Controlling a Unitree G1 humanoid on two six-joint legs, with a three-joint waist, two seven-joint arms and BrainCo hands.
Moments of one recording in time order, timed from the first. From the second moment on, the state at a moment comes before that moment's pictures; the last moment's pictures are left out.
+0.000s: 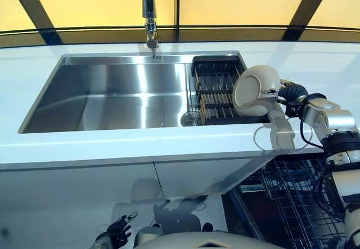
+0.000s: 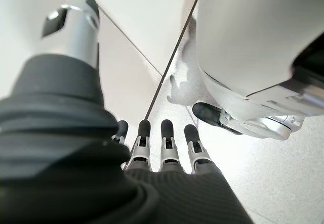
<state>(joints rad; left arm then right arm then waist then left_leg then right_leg) 0.12 0.26 -0.10 1.07 -0.61 0.08 -0.13 -0.75 -0.77 0.23 0.75 0.51 0.45 0.26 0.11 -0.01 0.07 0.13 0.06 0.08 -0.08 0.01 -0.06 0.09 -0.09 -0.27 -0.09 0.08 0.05</state>
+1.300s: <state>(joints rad) 0.10 0.28 -0.10 1.07 -0.60 0.09 -0.13 -0.81 -0.91 0.24 0.63 0.72 0.30 0.14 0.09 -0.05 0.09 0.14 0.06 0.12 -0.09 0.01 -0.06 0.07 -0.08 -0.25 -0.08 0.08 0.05</state>
